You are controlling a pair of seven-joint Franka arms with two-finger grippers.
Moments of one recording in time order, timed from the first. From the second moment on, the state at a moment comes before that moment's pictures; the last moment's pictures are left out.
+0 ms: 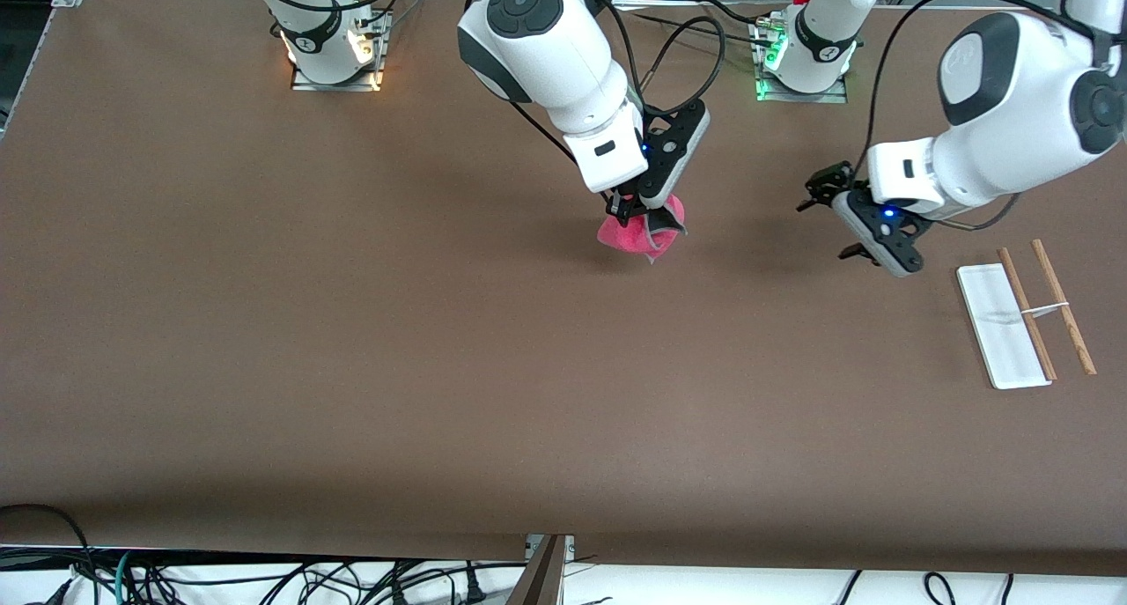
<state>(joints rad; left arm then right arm) -0.02 0.03 -0.15 -2.01 -0.35 1.95 0.74 0.72 0.66 0.19 -1.04 0.13 2.11 -0.21</state>
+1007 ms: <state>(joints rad) -0.03 0.02 -0.45 -2.25 -0.45 2.33 0.75 0.73 0.68 0.19 -1.04 0.11 2.14 -0.21</state>
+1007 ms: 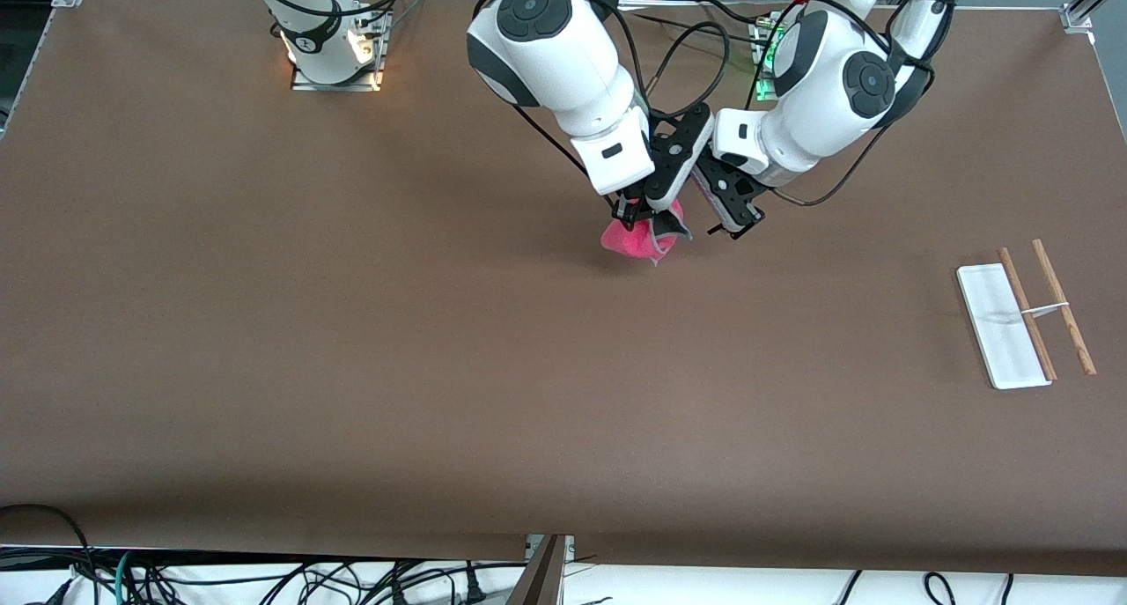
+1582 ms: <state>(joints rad) -0.03 0.04 -0.47 -2.25 -0.52 2.36 0.79 0.73 0.68 0.19 -1.04 0.10 2.15 -0.21</state>
